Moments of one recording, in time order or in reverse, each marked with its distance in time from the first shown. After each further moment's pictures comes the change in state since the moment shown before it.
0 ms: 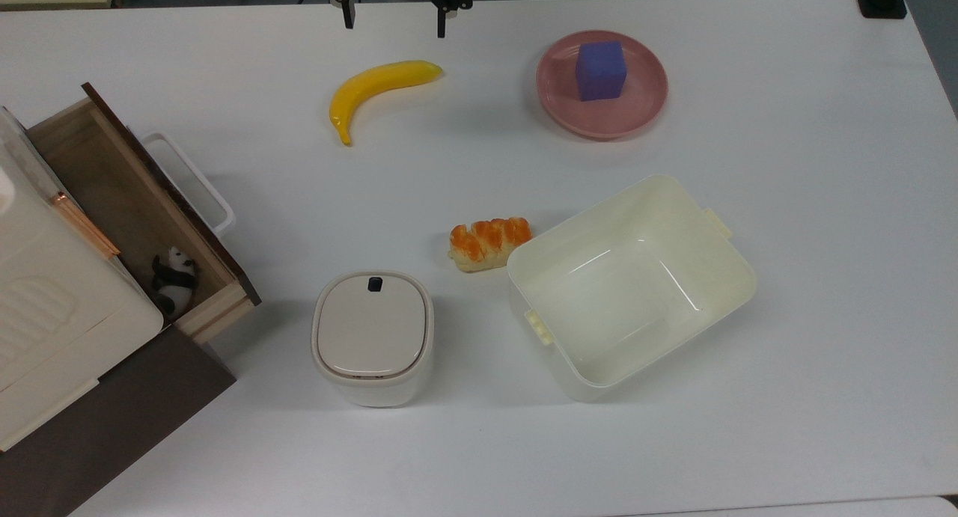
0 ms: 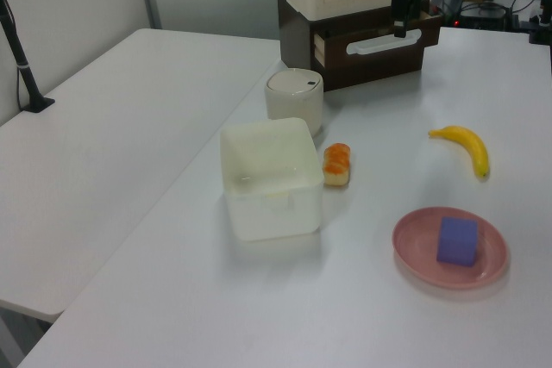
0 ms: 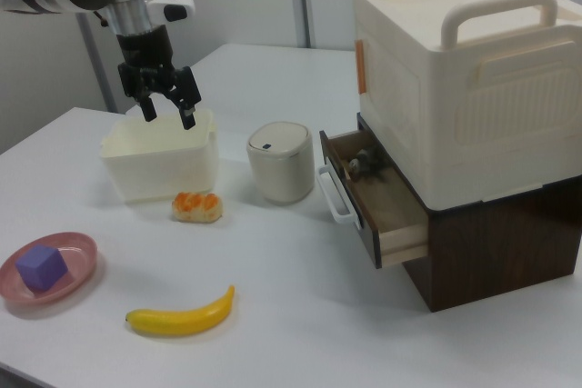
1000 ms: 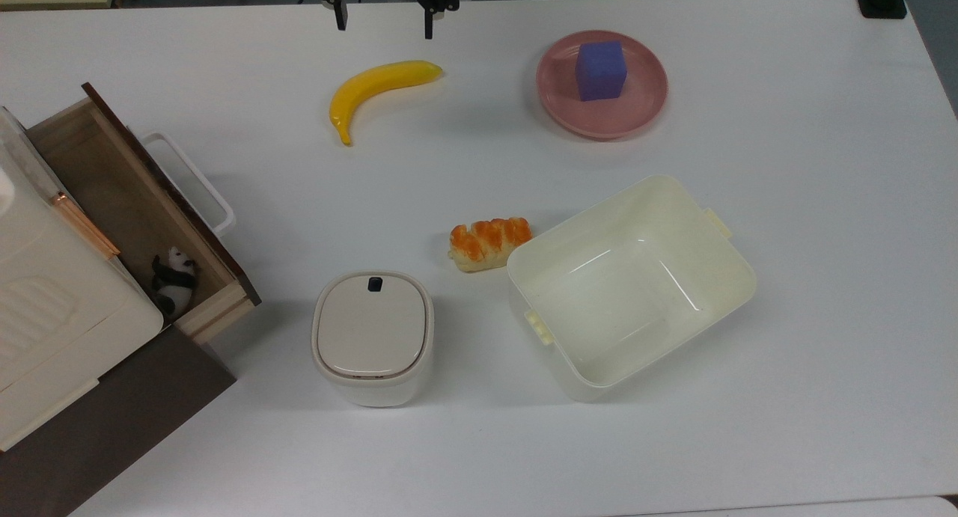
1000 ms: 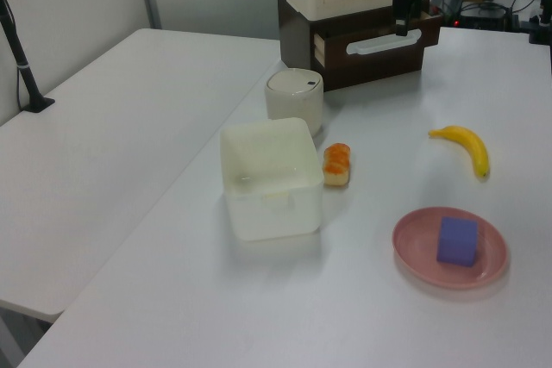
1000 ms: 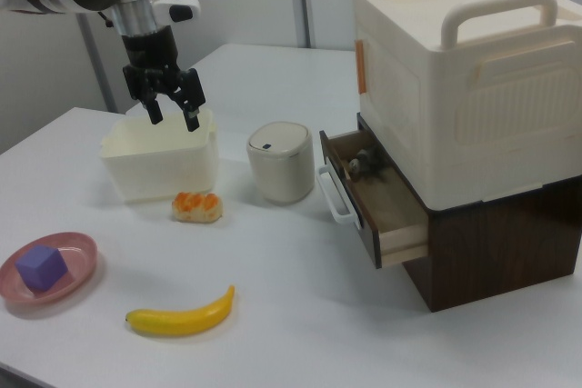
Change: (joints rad) arm -0.004 0.000 -0.014 0.000 0.000 0.000 -0.024
